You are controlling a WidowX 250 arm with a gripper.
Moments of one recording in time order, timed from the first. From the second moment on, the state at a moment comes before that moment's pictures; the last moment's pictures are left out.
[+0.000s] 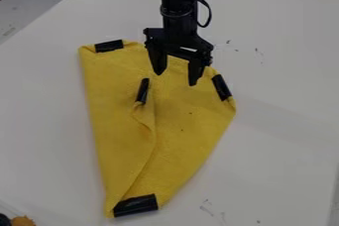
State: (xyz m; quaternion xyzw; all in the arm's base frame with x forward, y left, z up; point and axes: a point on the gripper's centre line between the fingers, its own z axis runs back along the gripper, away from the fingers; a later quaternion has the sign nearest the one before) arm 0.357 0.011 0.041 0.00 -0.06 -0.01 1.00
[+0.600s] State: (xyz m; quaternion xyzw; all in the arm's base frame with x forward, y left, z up) arm 0.391 -0.013 0.027 -0.01 -0.06 -0.04 1.00
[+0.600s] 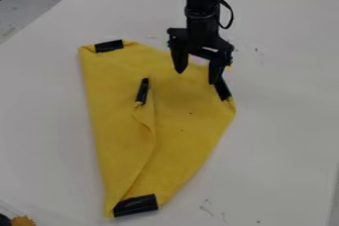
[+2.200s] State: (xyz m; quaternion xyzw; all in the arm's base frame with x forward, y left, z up) arm 0.387 -0.070 0.018 0.02 -0.03 0.00 1.00
